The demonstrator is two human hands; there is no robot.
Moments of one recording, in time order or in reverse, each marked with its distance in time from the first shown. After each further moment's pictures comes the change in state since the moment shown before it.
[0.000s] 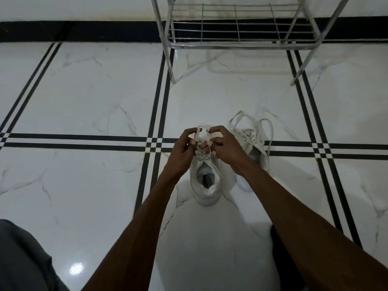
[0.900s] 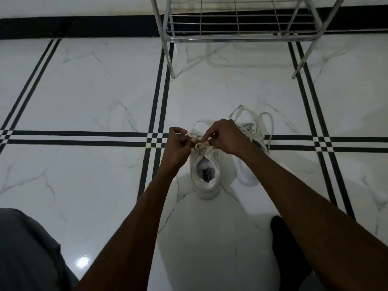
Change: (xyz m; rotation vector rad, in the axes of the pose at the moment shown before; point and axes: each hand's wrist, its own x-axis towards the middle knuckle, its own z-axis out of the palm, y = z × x) left_hand 0.007 -0.015 -0.006 0.073 0.148 -0.179; right_hand 0.011 -0.023 -0.013 -0.676 -0.084 -0.326
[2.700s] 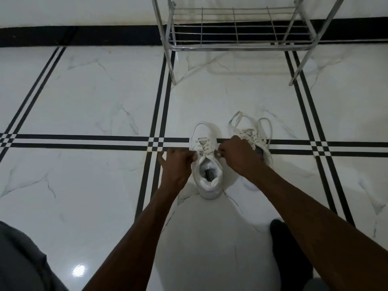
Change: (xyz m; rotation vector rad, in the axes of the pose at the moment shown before) left_hand -0.027 -0.023 0.000 0.786 0.064 0.221; right_hand -0.035 0.023 0.012 -0.569 -0.041 0.043
